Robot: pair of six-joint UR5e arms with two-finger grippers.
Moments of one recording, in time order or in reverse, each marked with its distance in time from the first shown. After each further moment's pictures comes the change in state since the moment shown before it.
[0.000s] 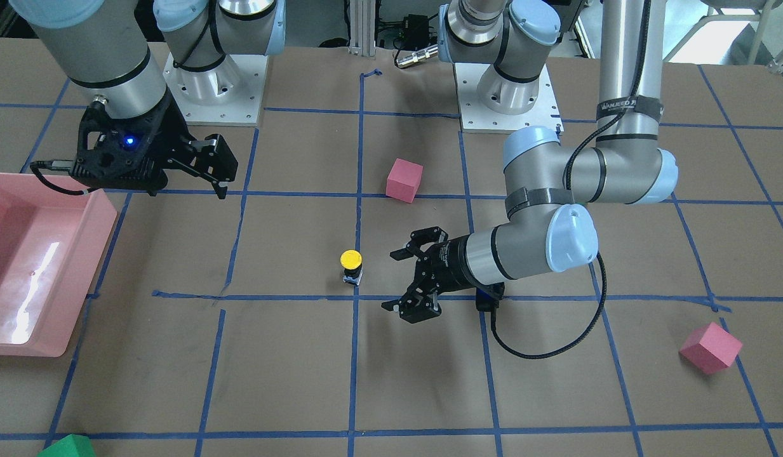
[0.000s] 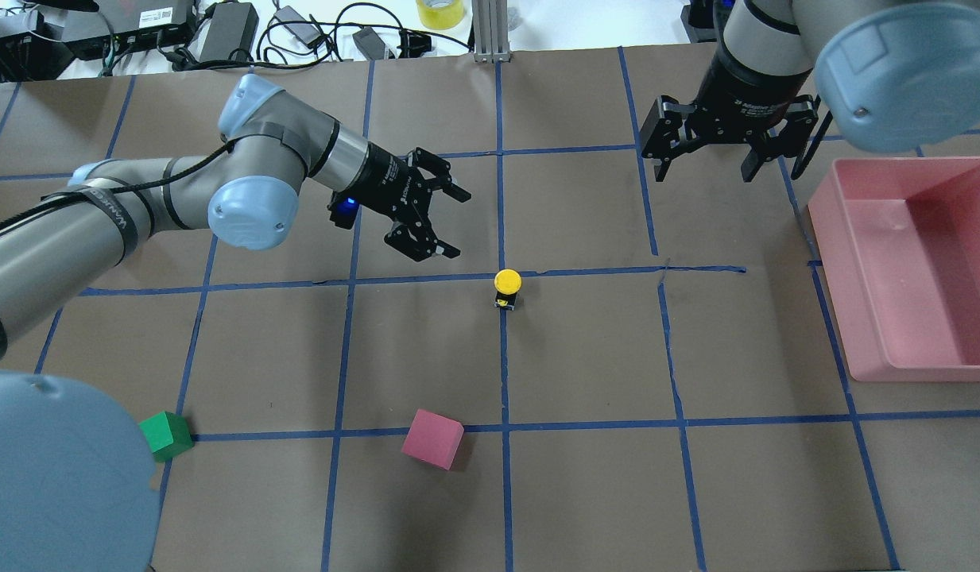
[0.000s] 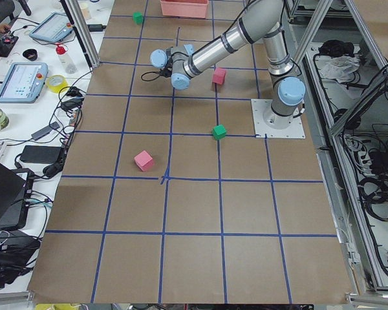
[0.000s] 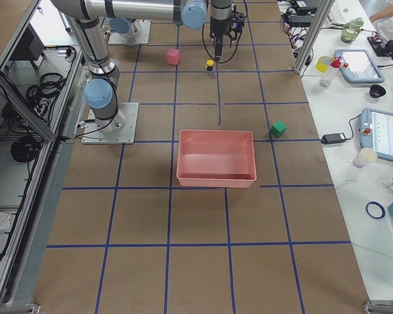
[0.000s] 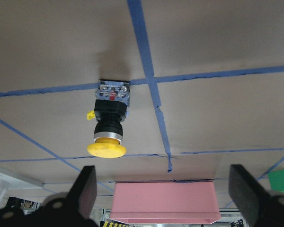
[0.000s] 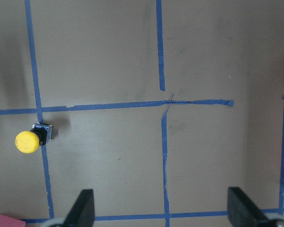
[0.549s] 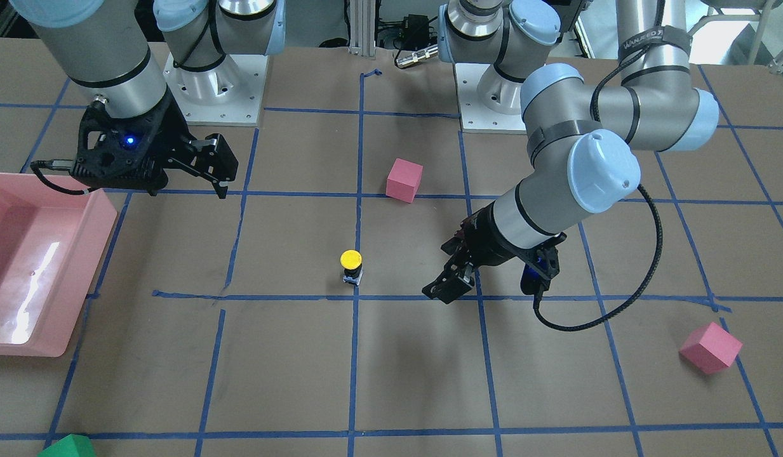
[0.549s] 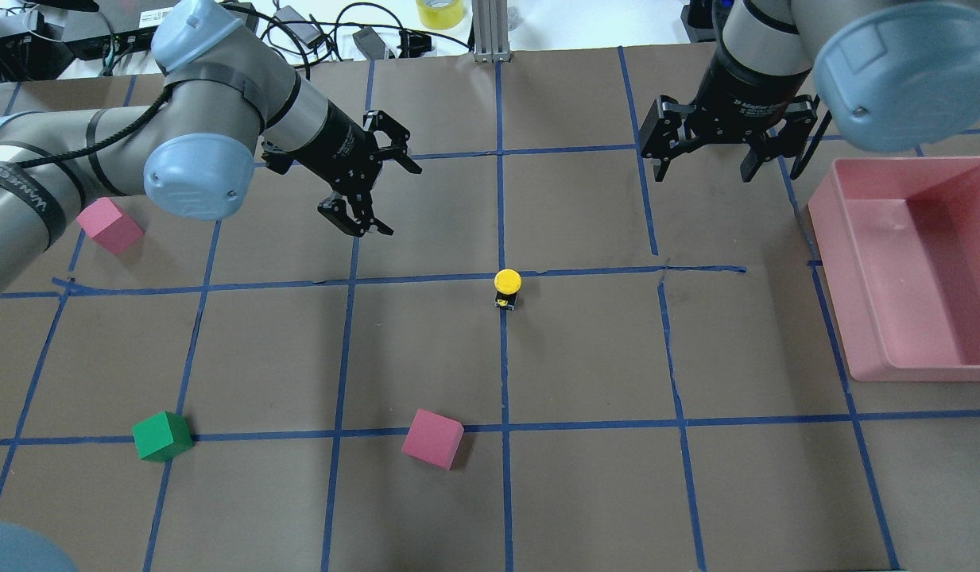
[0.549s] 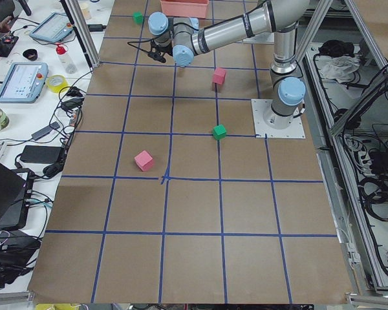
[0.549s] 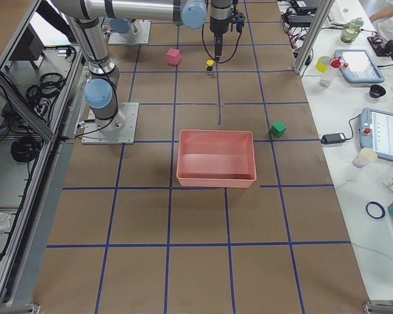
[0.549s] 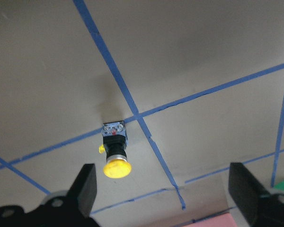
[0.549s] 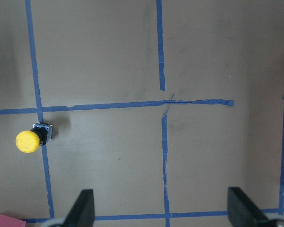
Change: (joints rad) left arm 0.005 0.142 0.045 -0.087 0.332 0.325; right arm 0.000 0.000 0.000 0.000 0.002 0.000
